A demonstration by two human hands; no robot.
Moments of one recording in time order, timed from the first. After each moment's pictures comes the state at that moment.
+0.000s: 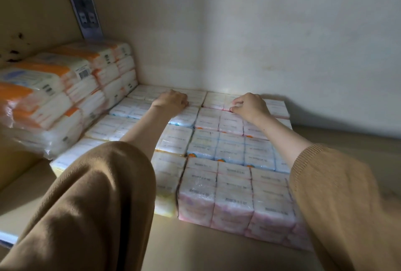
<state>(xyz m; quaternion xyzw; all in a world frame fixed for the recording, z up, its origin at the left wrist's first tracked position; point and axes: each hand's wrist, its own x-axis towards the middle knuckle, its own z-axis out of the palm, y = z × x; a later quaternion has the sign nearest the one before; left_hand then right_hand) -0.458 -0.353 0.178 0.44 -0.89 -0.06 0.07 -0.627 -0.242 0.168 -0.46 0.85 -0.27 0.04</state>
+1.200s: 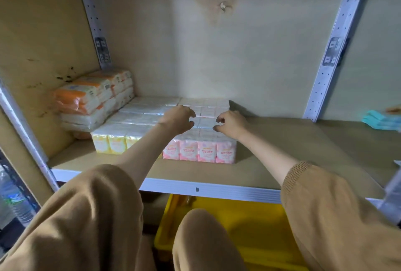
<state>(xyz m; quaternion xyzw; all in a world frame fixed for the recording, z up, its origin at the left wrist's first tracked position) -0.400 -0.100 0.226 0.35 -0.93 0.01 0.10 -0.530 -0.003 0.209 -0.52 0.82 -0.25 0.00</state>
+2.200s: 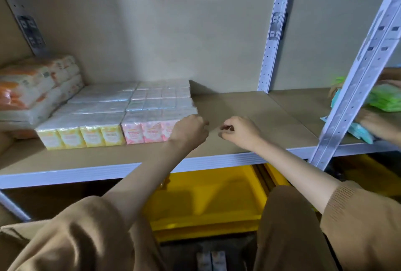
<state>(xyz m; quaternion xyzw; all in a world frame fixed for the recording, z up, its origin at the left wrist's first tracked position) -0.433 0.022 0.178 0.23 -0.97 -0.04 0.10 -0.527 0.134 0.176 -0.46 0.86 -0.24 0.00</state>
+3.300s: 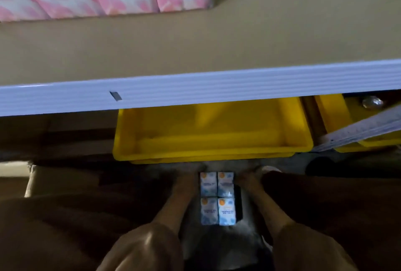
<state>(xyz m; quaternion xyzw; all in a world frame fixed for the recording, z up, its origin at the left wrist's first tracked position) -0.395 0.038 -0.217 0.51 -0.72 -0.39 -0.27 -0.514 0.160 -0.238 -0.14 0.85 -0.19 0.47</state>
